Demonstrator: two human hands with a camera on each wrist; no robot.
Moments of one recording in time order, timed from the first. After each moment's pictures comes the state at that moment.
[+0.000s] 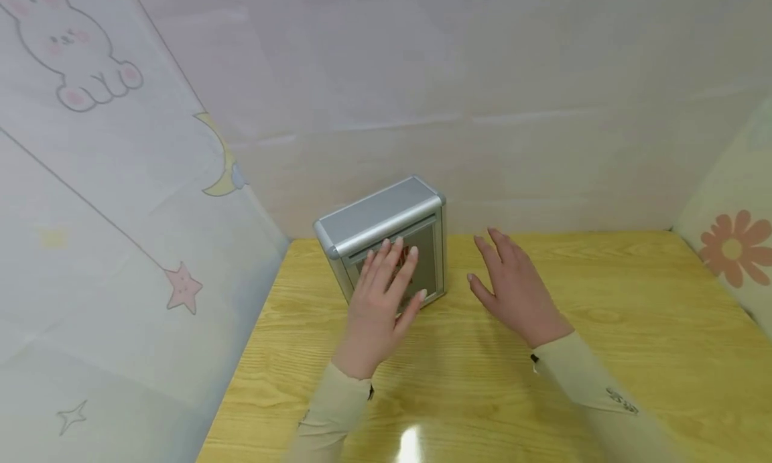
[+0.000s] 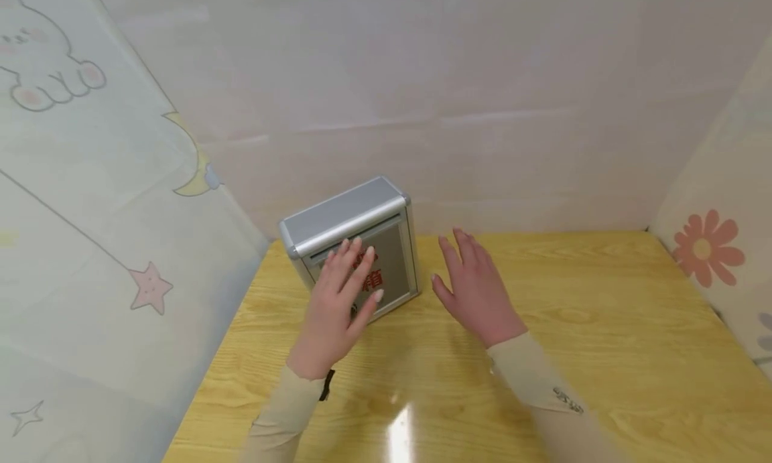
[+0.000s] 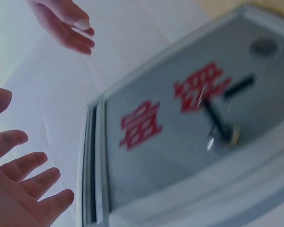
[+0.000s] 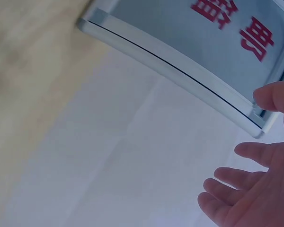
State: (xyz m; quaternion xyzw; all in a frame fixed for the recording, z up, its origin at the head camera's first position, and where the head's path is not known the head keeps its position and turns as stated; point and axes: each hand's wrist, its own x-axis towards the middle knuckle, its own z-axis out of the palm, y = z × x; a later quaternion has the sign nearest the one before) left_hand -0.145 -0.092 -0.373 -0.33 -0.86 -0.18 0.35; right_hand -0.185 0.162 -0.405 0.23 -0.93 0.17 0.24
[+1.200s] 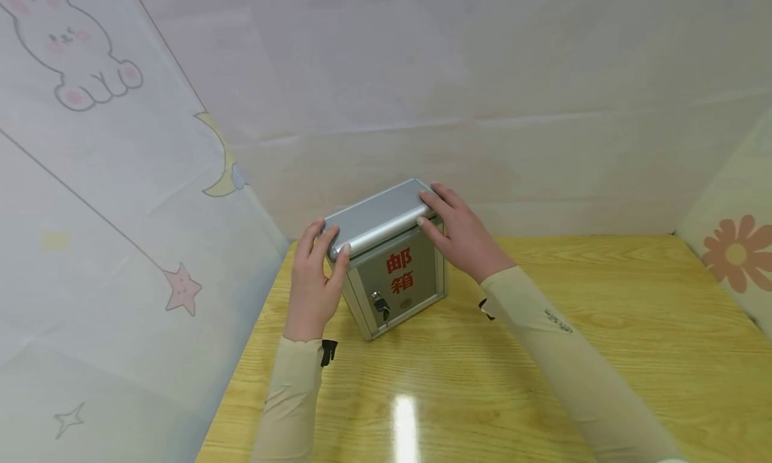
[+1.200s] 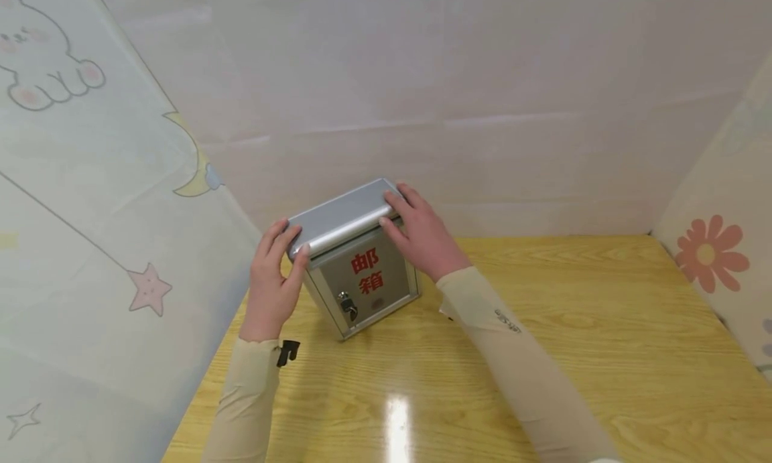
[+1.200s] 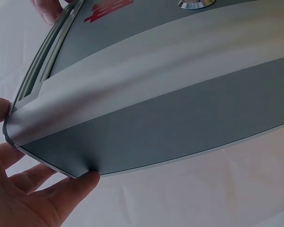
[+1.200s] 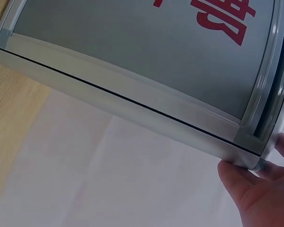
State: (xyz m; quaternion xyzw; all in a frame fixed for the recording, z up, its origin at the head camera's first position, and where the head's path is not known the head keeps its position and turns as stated) left_hand -0.187 -0.169 -0.360 -0.18 -0.86 -0.34 0.34; right_hand -0.251 0.097 -0.341 0.26 -0.90 0.31 0.15
